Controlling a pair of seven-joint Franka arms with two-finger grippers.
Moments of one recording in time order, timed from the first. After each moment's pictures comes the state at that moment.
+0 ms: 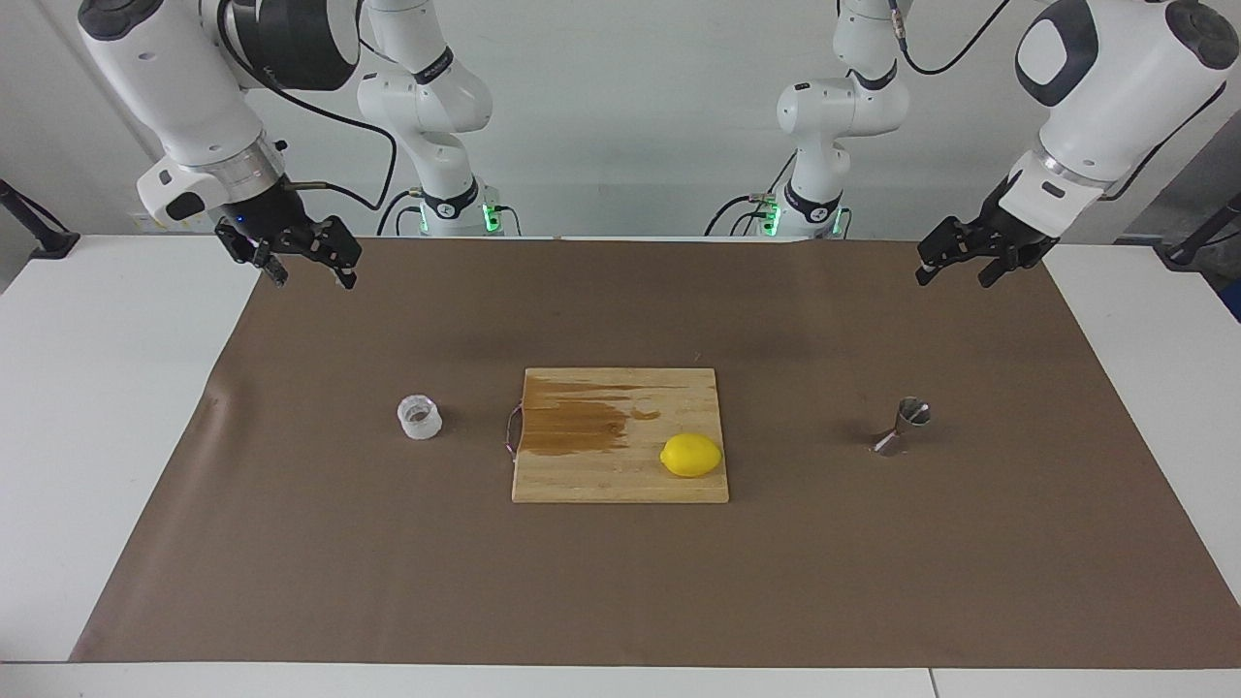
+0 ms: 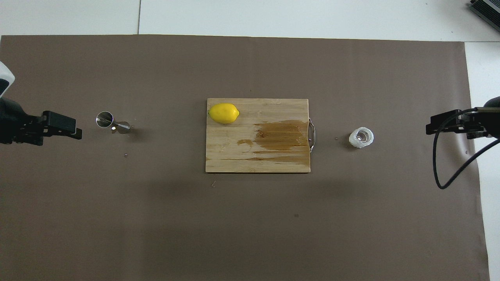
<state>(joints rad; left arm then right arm) 0.02 0.00 -0.03 -1.68 -0.20 1.58 -0.10 -0.07 -0.03 0.01 -1.69 0.05 1.64 0.05</state>
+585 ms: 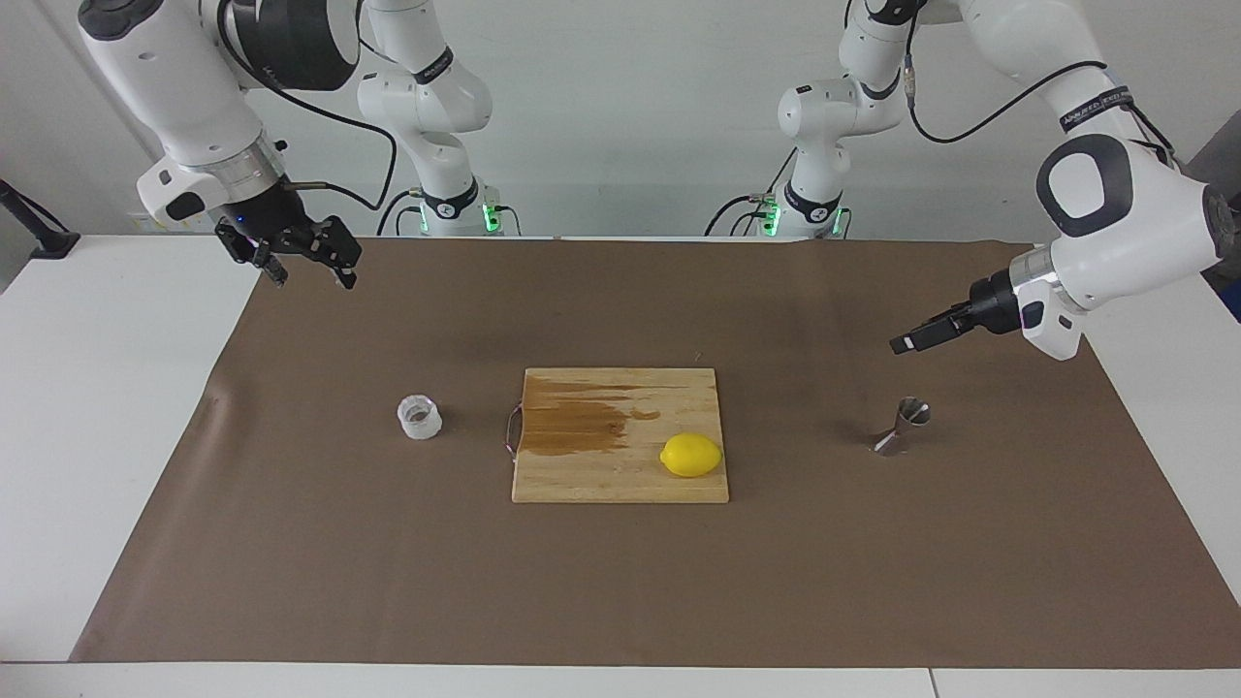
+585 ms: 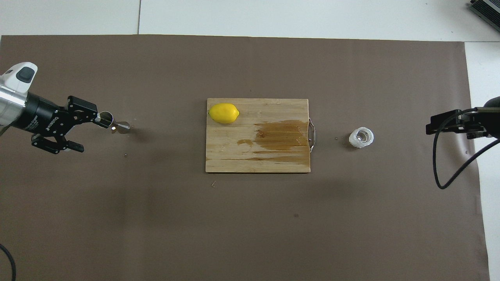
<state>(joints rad) 0.13 0.21 -0.03 -1.68 -0.49 1.55 -0.40 -0.07 -0.03 0.01 -1.69 0.05 1.64 0.05</state>
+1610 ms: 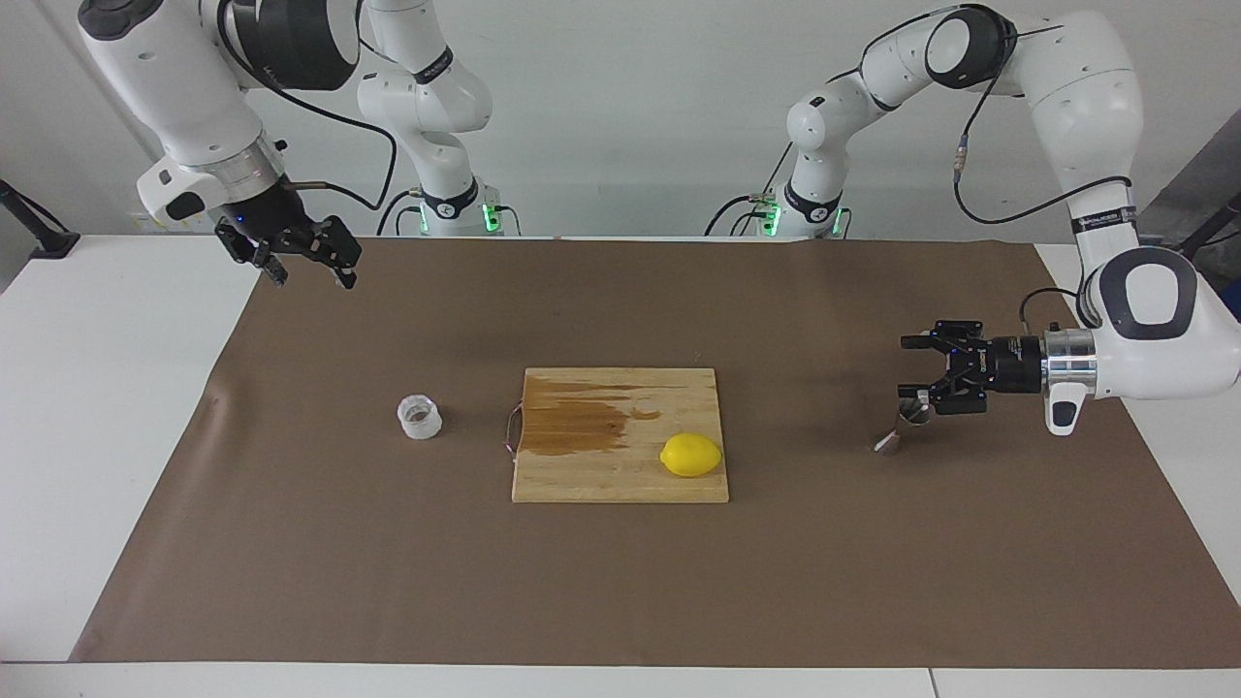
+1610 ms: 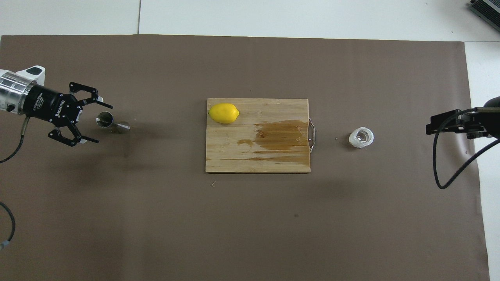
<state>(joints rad) 0.61 0.59 -0.51 -1.47 -0.69 1.40 -0.92 -0.07 -0.03 0.01 -1.69 0.05 1.64 0.05</state>
